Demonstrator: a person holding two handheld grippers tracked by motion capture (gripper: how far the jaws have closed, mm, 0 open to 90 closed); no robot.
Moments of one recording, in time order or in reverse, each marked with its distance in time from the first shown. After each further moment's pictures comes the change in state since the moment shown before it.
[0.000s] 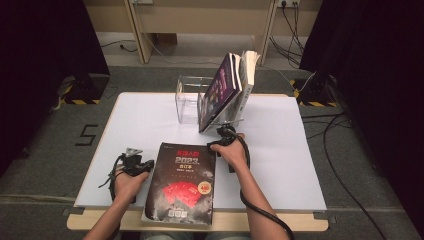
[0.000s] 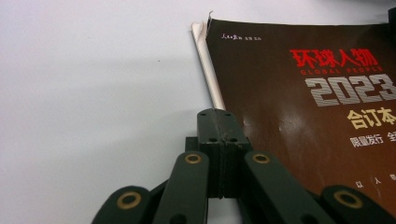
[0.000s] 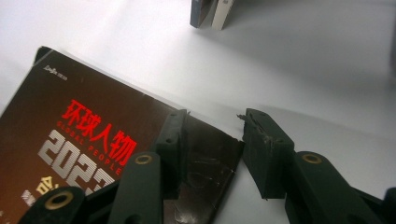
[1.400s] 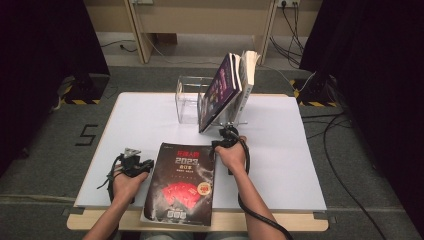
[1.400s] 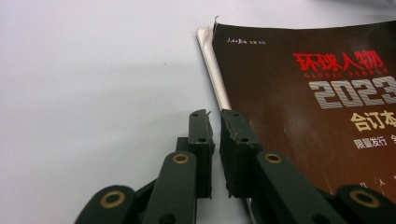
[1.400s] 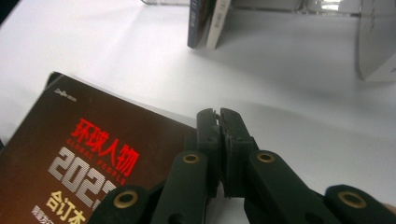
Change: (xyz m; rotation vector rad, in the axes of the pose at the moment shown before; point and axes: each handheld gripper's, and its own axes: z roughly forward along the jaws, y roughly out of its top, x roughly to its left) left arm 0.004 -0.002 -0.004 -0.020 -0.004 0.004; right arm 0.005 -0.009 -0.014 -0.107 -0.026 0.035
